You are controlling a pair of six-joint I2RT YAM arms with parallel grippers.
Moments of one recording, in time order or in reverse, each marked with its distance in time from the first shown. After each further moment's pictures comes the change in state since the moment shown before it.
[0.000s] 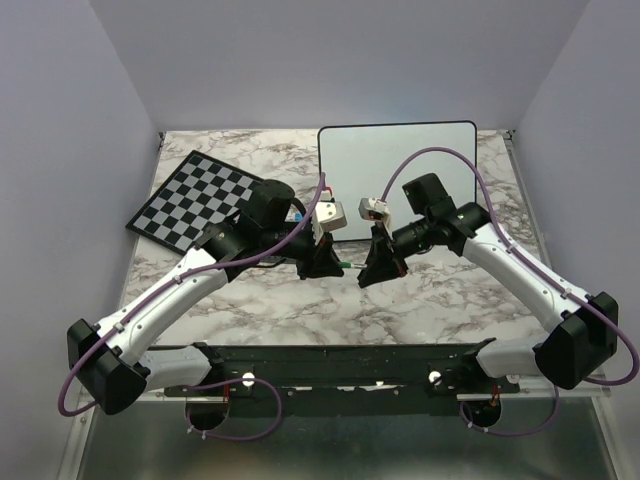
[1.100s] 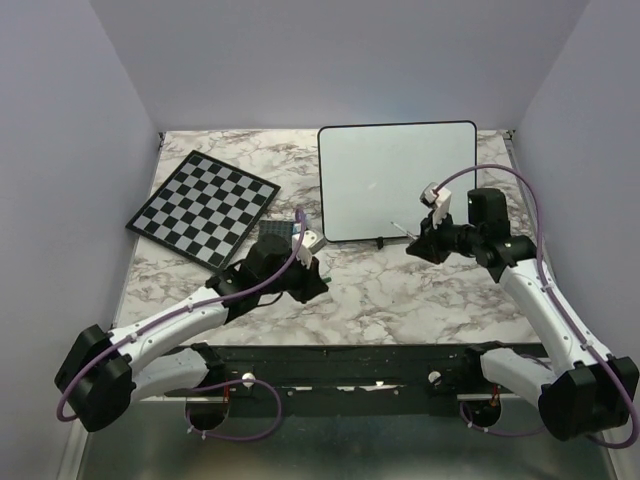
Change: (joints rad) left arm -0.031 -0.141 -0.521 0.420 -0.411 -0.330; right arm -0.342 -0.265 -0.284 0.231 0.475 0.143
